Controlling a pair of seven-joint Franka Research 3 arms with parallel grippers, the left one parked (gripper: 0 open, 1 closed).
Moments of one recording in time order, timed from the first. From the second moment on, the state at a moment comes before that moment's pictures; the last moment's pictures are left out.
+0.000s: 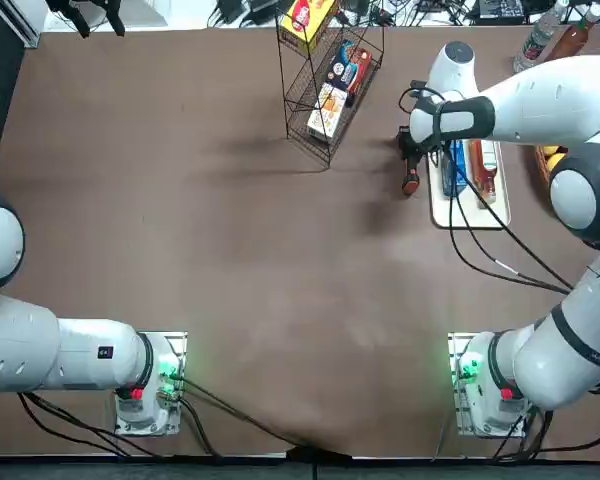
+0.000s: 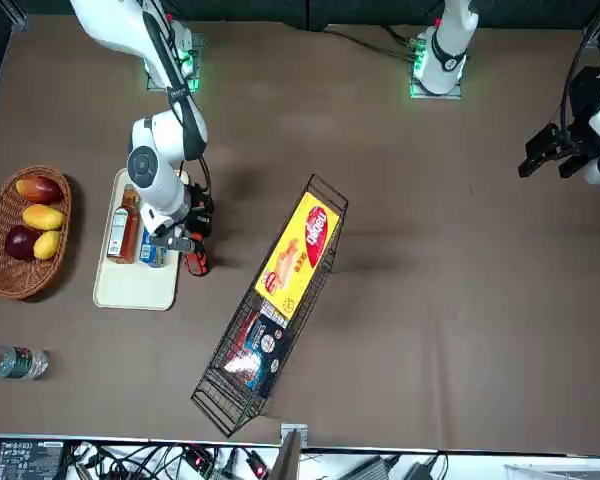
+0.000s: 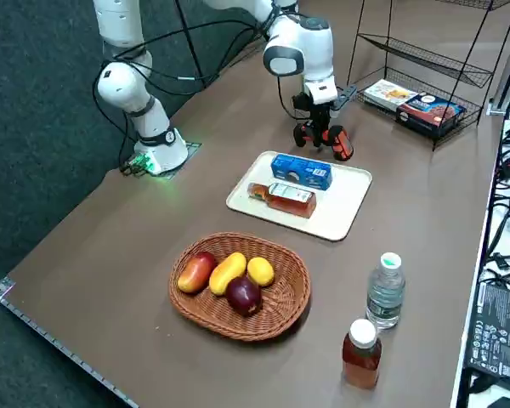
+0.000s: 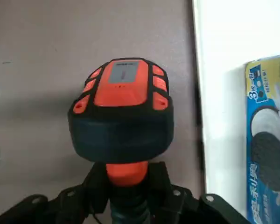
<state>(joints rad) 0.44 0.36 -0.10 -2.18 0.13 2.53 0.38</state>
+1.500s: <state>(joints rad) 0.37 0.12 -0.14 -1.82 0.04 1.89 0.15</state>
